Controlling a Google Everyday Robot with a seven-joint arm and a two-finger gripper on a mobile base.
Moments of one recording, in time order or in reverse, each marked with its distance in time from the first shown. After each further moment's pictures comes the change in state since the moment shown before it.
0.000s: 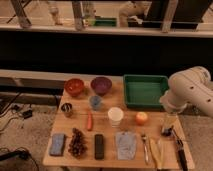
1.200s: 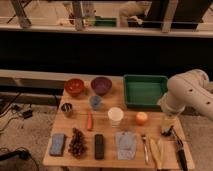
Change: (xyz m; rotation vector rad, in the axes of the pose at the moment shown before) arm -0.013 0.013 0.009 -0.022 -0.031 0.002
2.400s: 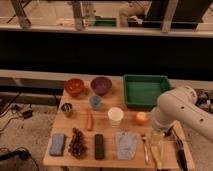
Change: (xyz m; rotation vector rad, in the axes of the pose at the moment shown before) arm -0.061 0.064 0.031 -0.047 -0.090 -0.084
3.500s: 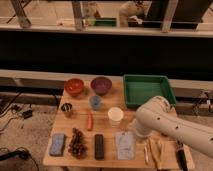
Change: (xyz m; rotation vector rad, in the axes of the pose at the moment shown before) arm -0.072 0.028 0.053 -0.059 -0.040 -0.122
